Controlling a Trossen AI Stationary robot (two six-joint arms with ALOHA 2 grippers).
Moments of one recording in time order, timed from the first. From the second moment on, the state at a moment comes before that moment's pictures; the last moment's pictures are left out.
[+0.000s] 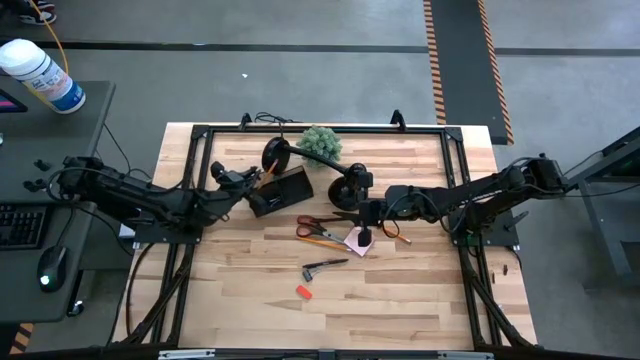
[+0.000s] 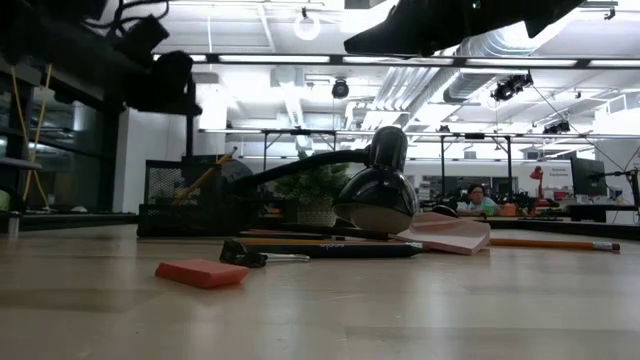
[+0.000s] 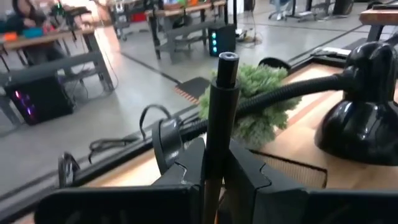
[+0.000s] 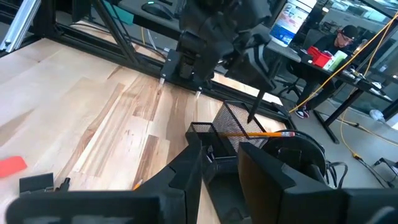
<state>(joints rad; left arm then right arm) -0.05 0.89 0.30 0.19 -1.07 -0.25 0.11 1.38 0.74 0.41 0.20 -0.34</state>
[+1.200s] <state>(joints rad) -0.05 0.89 0.30 -0.01 -1.01 -0.45 0.11 1.38 0.74 0.42 0.19 -0.32</state>
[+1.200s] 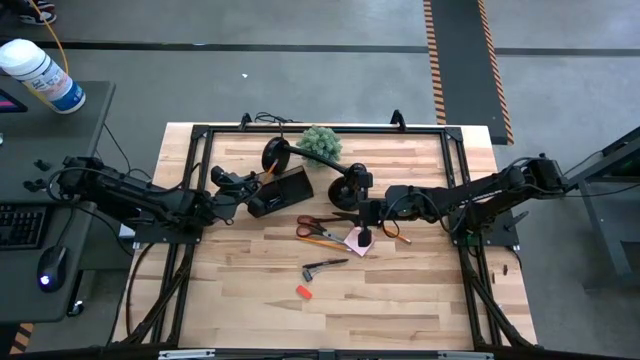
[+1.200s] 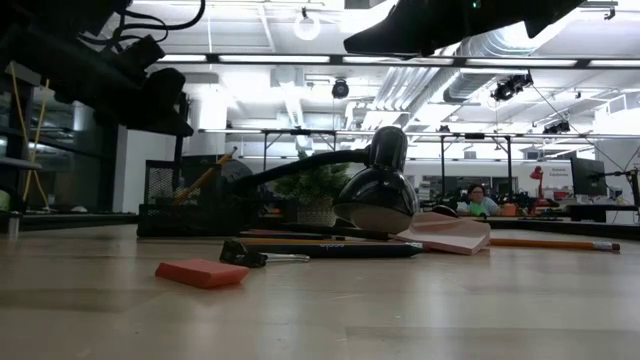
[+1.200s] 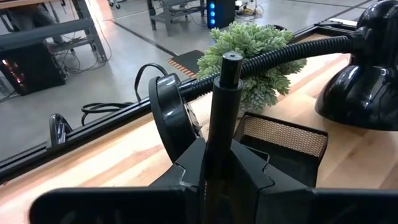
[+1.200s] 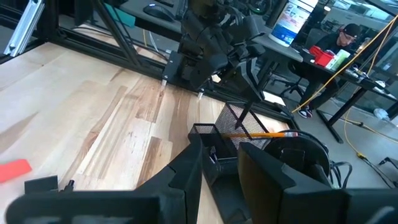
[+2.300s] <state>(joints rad) -0.05 0.88 0.30 0.04 -1.14 -0.38 0.11 1.37 0.74 0.41 0.22 -0.35</state>
